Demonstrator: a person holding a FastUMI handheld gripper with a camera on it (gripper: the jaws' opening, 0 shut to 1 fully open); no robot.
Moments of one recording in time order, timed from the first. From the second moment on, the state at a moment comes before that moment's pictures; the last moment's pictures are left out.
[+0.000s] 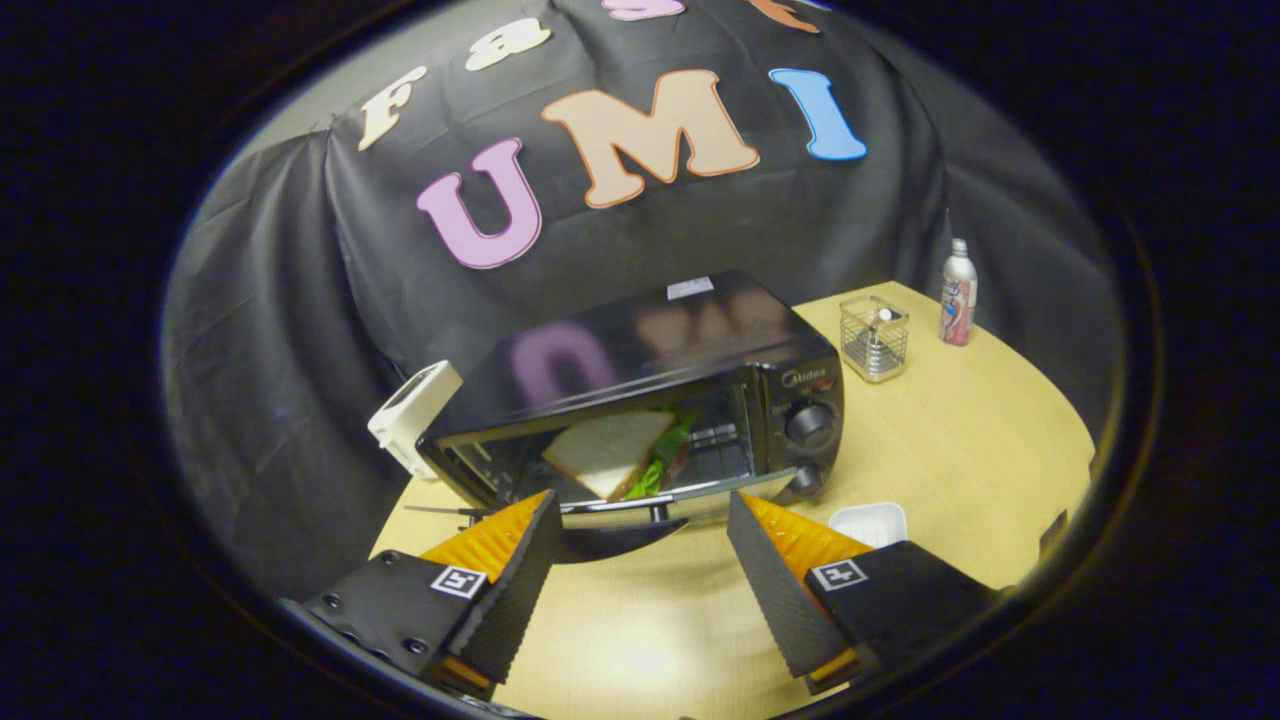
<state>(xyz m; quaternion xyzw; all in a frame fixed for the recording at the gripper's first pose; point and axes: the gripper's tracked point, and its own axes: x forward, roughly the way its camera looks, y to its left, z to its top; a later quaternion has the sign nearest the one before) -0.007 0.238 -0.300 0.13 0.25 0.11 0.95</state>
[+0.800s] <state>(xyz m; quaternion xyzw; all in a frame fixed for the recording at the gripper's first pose) 0.052 0.249 -0.278 0.09 0.18 0.12 0.97</state>
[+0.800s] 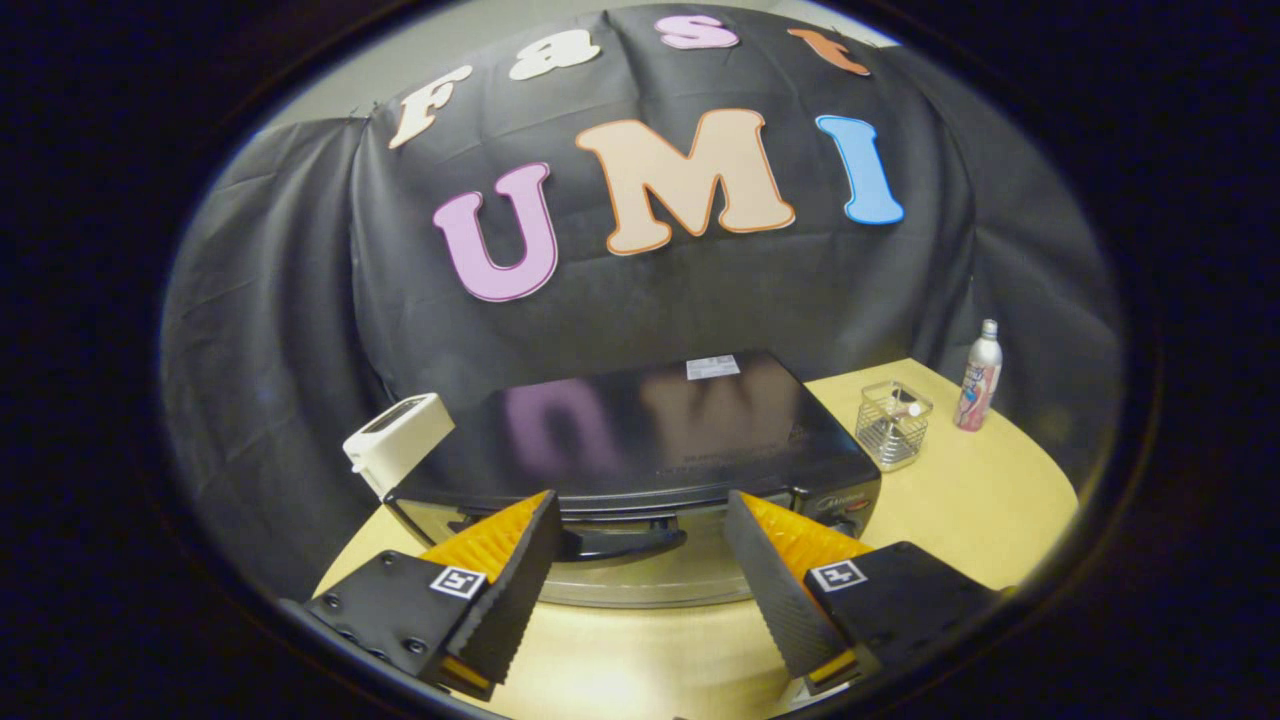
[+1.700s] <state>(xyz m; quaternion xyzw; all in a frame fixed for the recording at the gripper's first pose) -0.018 0.217 -0.135 0.01 0.08 0.13 0.99</state>
